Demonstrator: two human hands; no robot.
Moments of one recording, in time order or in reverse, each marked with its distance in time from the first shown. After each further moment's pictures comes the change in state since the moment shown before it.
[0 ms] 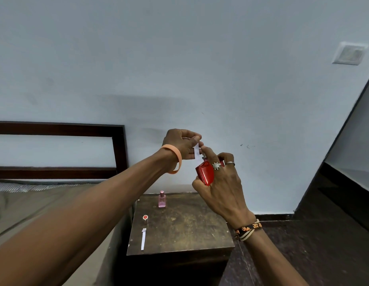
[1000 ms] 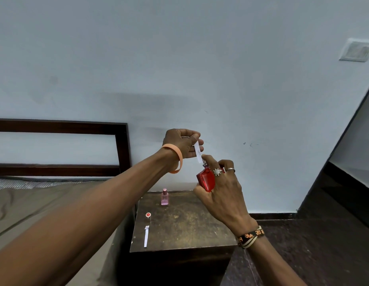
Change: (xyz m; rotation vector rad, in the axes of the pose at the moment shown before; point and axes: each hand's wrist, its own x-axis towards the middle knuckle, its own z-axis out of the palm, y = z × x) left_hand -0.002 -0.004 -0.005 -0.145 0.024 -0.081; right_hand -0.017 0.003 0.008 0.000 -0.065 0.027
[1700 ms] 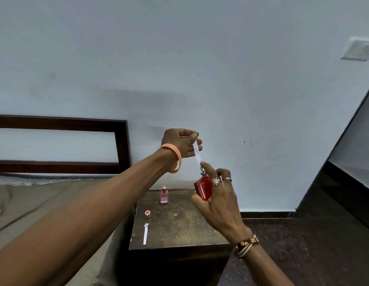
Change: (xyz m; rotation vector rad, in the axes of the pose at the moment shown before) left_hand 0.003 -0.007 -0.006 -0.057 -0.007 -0.008; right_hand -0.019 0.007 0.020 0.050 -0.062 0.031
